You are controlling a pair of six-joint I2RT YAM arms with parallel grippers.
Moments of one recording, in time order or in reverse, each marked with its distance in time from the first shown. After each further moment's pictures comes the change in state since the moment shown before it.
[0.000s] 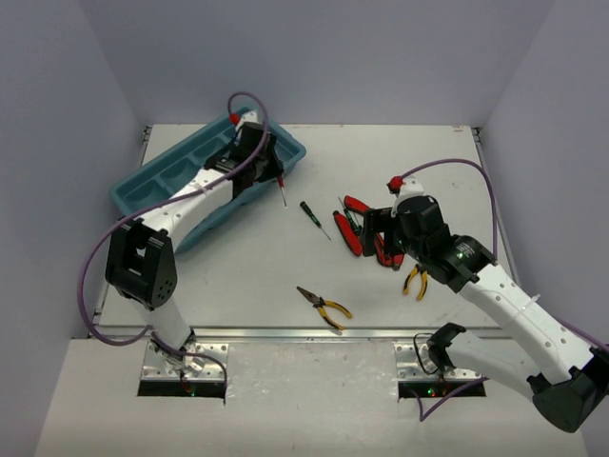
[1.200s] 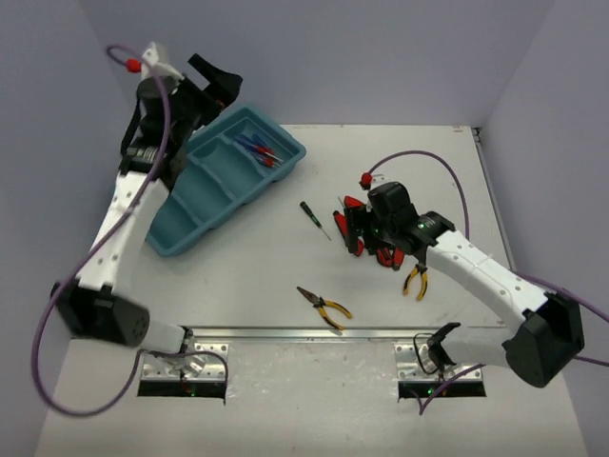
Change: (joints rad) left arm 0.248 -0.203 0.204 0.076 0.145 -0.091; right arm -0.020 0.270 0.054 0.026 -0.099 -0.009
